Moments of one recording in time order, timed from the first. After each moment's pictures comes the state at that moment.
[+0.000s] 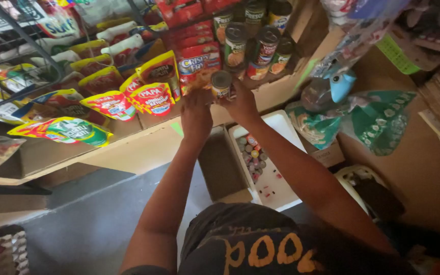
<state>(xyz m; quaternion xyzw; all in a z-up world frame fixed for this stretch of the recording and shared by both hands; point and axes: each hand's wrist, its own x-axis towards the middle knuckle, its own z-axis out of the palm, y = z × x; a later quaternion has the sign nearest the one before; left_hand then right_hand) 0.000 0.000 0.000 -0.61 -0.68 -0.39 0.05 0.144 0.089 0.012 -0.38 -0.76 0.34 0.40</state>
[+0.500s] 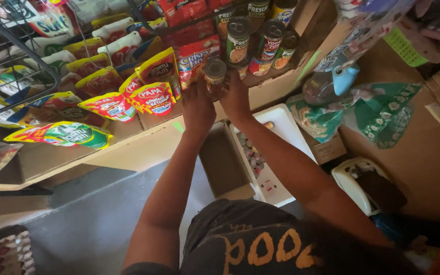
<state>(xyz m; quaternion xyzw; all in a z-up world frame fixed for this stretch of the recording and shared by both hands) -0.006 0.020 0.013 -0.62 -0.68 -0.39 0.06 0.107 0.098 -0.010 -0.37 -0.70 0.36 0.49</state>
